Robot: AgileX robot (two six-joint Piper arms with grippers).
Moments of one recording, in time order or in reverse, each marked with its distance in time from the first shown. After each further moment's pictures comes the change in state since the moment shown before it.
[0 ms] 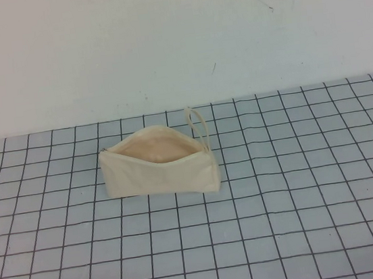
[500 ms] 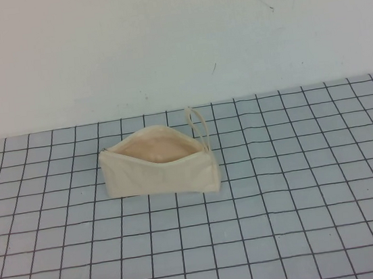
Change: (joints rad) right arm 0.000 0.000 -0.004 0.022 0.086 0.124; left arm 0.000 0.000 0.000 0.000 0.000 0.000
